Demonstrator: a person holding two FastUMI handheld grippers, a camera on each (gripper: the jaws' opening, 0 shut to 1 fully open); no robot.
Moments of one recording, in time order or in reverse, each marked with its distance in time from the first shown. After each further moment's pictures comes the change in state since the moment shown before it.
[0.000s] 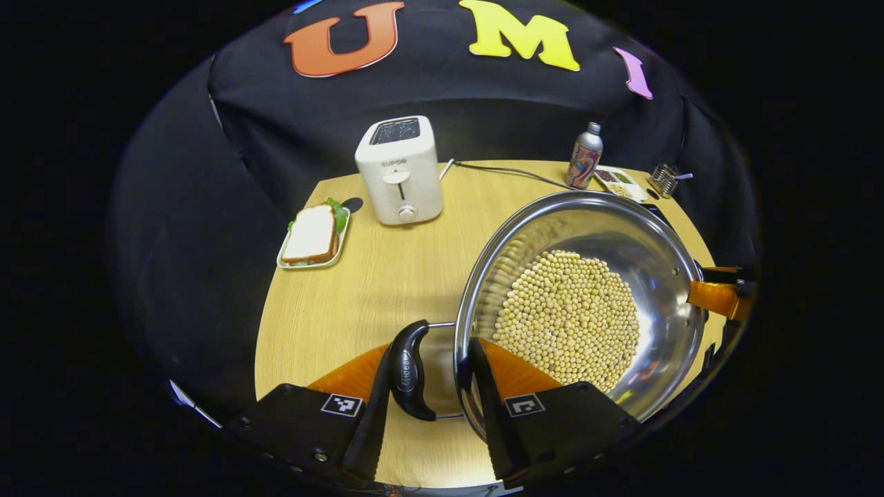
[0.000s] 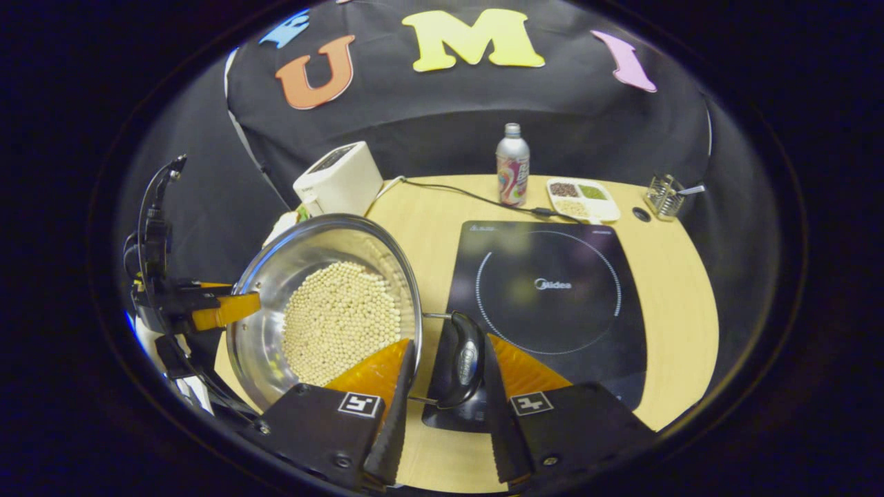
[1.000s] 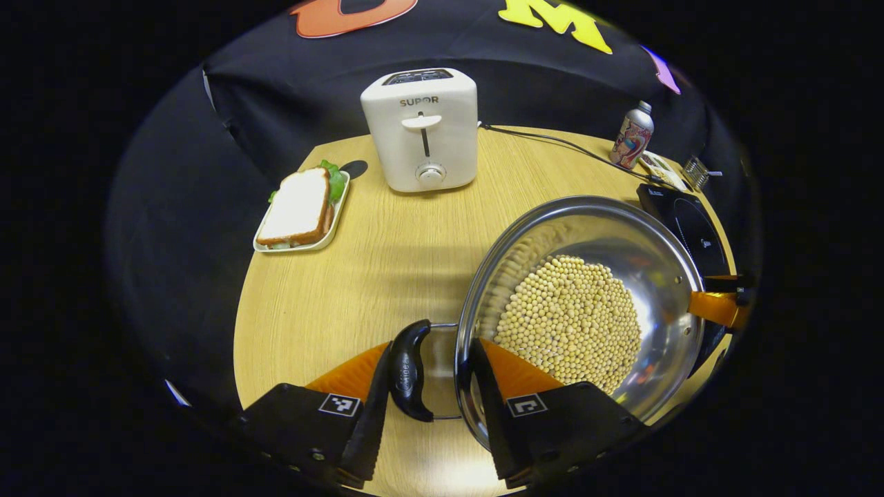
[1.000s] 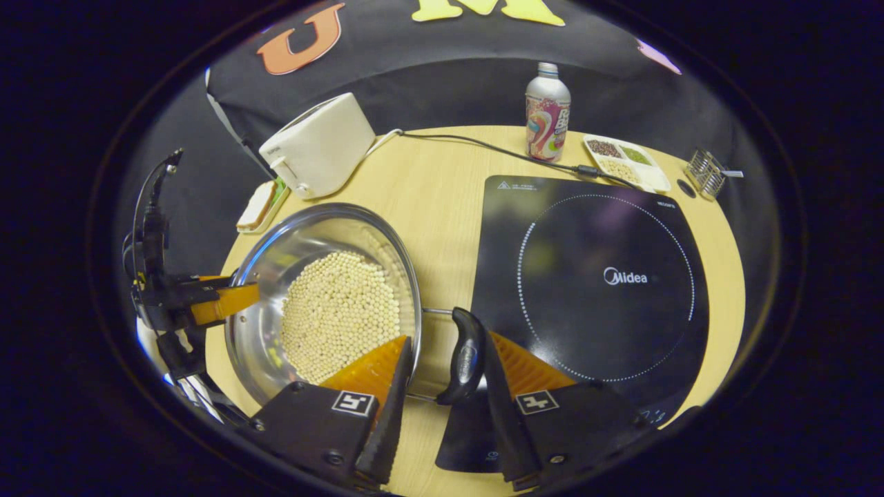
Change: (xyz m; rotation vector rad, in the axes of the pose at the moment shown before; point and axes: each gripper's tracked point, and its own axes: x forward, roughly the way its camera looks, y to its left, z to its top) left arm 0.100 0.052 -0.026 -0.040 0.139 0.028; right arm 0.118 0.031 -0.018 -0.001 0.209 0.022
